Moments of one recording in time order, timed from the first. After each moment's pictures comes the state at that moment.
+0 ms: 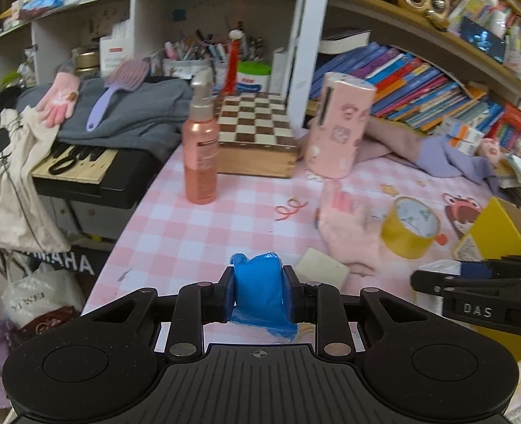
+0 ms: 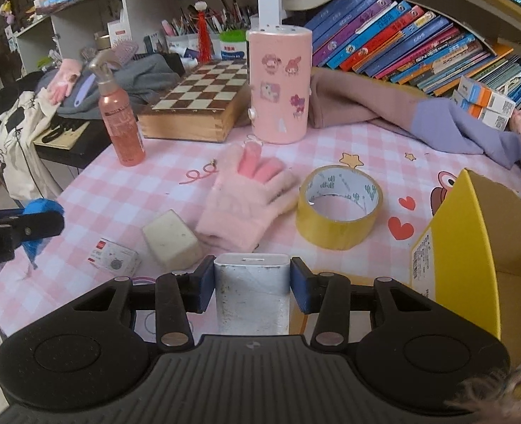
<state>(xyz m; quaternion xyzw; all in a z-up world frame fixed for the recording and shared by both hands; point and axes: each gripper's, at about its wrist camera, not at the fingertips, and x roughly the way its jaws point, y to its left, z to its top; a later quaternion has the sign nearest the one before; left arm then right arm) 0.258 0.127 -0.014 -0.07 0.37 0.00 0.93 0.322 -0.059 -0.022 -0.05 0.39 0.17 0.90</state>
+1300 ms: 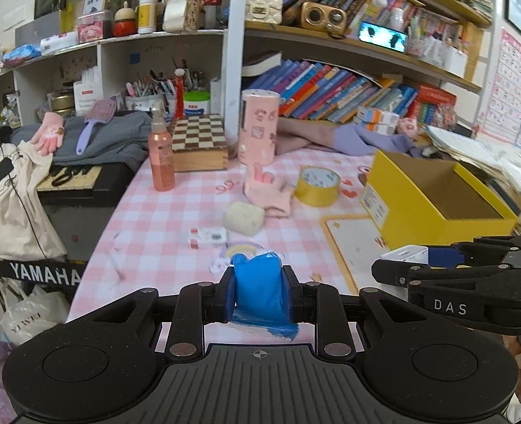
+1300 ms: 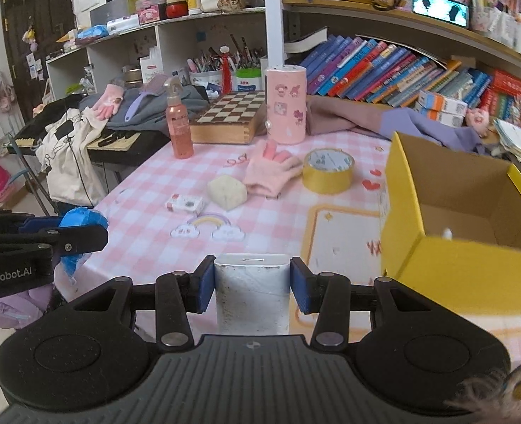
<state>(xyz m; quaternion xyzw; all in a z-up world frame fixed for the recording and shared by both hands) 0.087 0.081 0.018 -0.02 0.32 -0.07 0.94 0.119 -0.087 0.012 -0.03 0.33 0.17 0.93</state>
